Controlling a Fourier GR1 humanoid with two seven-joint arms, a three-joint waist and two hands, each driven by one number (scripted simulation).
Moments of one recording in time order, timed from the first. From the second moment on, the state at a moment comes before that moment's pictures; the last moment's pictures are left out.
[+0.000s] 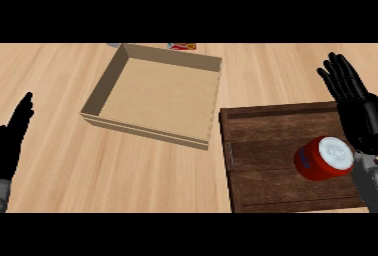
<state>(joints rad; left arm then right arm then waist) -0.05 0.61 -0.09 -1.50 0.05 0.29 0.15 -0.25 -0.46 0.05 -1.53 -0.29 -0.05 -0.19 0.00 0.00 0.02</state>
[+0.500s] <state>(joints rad) -0.02 0.49 -0.14 -1.54 0.05 0.30 0.12 -0.27 -0.54 -0.08 -1.53 -0.10 -0.39 0.06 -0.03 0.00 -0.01</state>
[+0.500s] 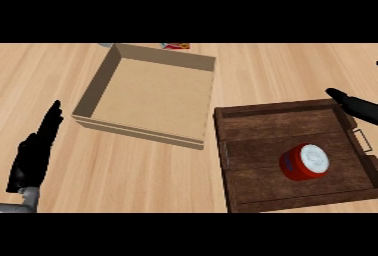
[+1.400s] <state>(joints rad) 0.03 0.43 -0.15 -1.54 0.05 0.26 0.07 0.01 -0.88 0.01 -1.93 0.11 -0.20 0.66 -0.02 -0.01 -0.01</state>
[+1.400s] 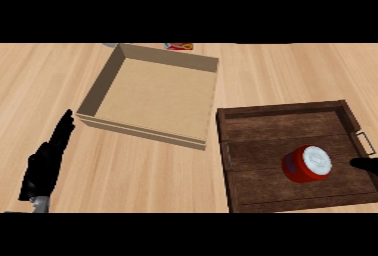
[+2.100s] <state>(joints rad) -0.02 0.38 -0.16 -1.51 0.02 0.25 0.07 -0.12 -0.98 0.16 -2.11 -0.09 0.08 1.11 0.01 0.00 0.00</state>
